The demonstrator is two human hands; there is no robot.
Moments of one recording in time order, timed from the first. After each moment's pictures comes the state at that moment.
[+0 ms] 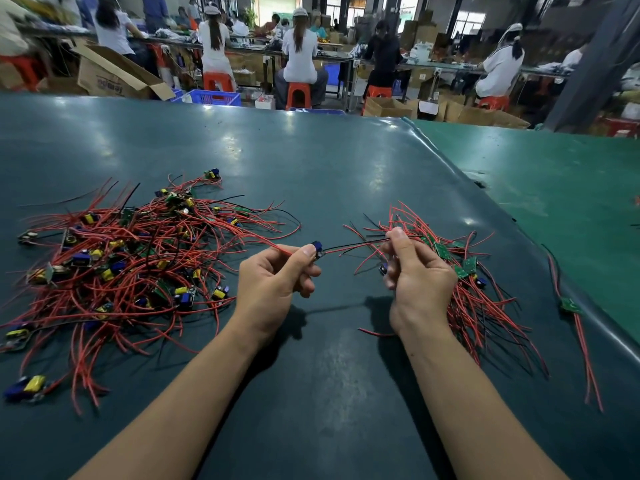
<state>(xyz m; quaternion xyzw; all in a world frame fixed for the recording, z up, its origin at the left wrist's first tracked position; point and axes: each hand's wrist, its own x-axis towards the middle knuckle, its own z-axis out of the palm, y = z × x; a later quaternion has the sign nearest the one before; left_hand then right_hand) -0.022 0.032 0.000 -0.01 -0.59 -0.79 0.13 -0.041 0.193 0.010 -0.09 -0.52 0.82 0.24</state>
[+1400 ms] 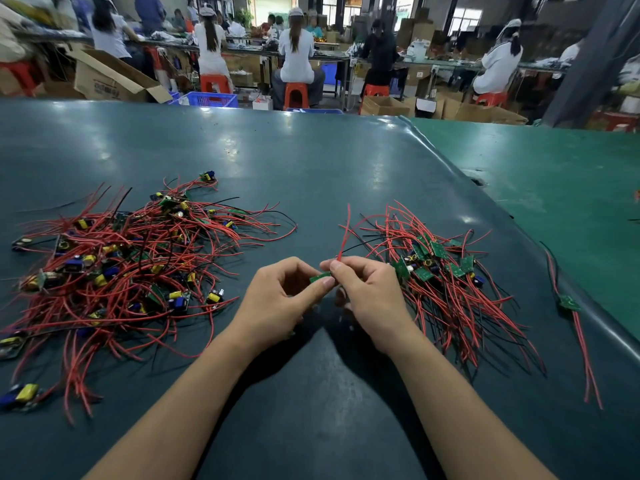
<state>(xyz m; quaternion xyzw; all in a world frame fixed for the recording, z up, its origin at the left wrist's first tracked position) -0.017 0.028 -0.006 -0.11 -0.77 -0.62 0.08 -0.026 0.172 0.002 0.02 -0.70 0.71 0.01</state>
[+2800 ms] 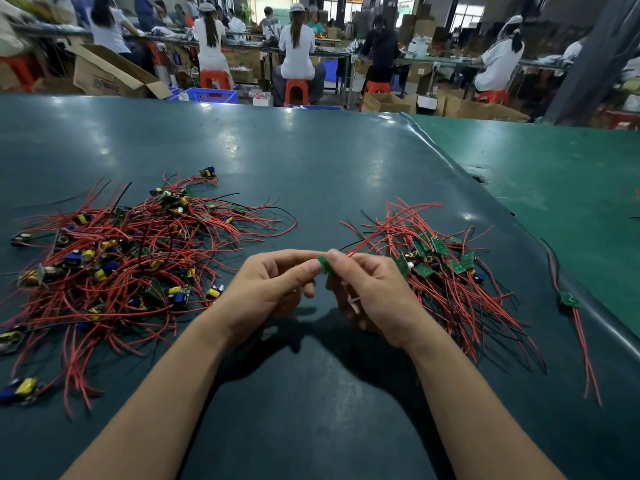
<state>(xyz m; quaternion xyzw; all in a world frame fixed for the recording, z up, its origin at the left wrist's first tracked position) -0.013 0.012 0.010 -0.11 -0.64 -0.75 -0.09 -0.017 0.186 0.016 0.10 -0.70 0.70 -0.05</state>
